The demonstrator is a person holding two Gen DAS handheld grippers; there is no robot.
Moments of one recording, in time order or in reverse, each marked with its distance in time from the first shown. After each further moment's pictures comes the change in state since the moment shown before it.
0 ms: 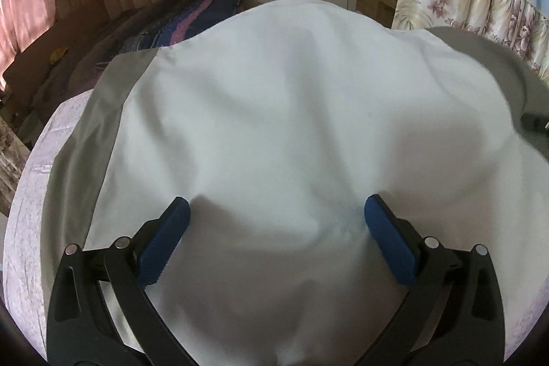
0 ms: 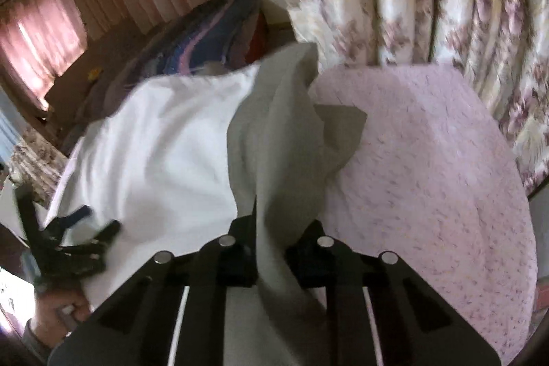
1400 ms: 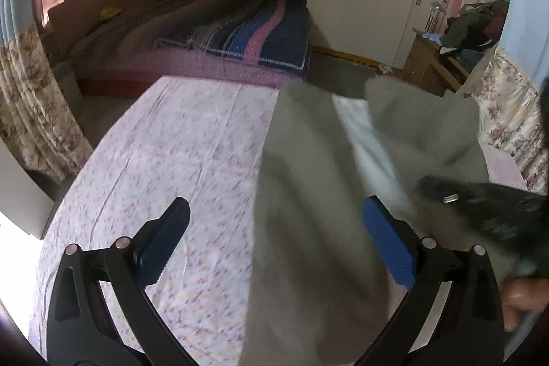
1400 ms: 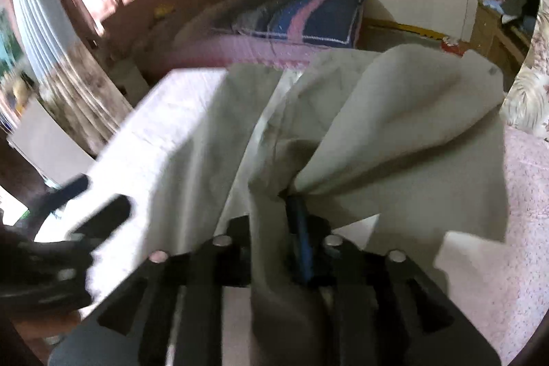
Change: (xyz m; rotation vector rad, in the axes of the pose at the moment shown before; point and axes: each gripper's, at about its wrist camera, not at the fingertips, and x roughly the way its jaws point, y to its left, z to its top) left arm -0.079 0.217 -0.007 -0.282 -0.078 0.033; right arm 0.096 0.339 -0.038 -0.315 0.106 0.132
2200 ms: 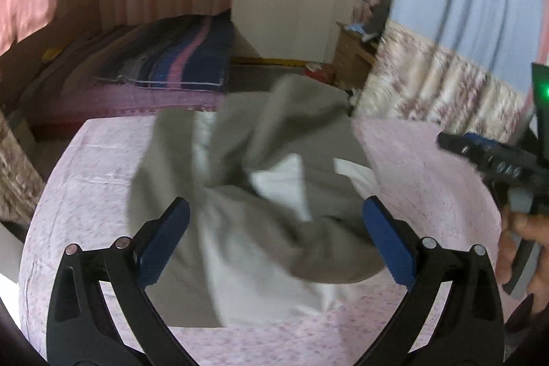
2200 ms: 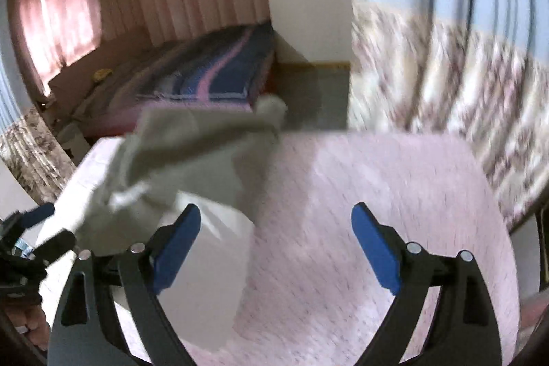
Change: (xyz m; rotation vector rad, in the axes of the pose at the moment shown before) left arm -0.072 -0.149 -0.025 0.208 -0.054 -0.205; right arm -0.179 -0.174 -0.061 0.189 -0.222 -0.235
